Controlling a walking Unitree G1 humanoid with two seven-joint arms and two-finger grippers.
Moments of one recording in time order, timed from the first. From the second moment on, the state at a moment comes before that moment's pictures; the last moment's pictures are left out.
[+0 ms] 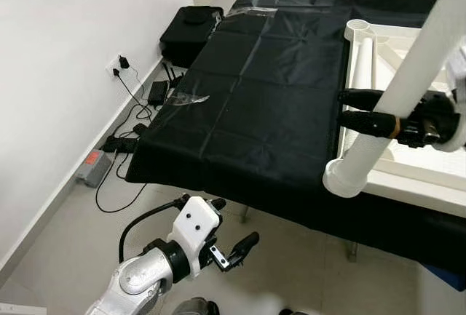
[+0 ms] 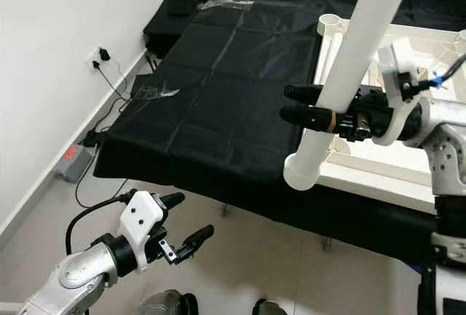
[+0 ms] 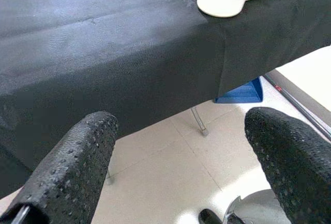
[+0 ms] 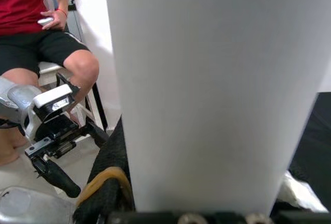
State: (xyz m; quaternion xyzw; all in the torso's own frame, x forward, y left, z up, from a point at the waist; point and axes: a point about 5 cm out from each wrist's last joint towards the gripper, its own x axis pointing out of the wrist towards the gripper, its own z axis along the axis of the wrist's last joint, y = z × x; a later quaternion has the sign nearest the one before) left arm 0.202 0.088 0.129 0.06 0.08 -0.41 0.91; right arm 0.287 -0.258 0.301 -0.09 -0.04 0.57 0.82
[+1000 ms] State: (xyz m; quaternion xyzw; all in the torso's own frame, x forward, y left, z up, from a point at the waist) left arm 0.202 0.088 0.130 0.06 0.07 -0.41 0.91; right arm 0.288 -0.252 0.301 -0.10 -0.06 0.54 0.83
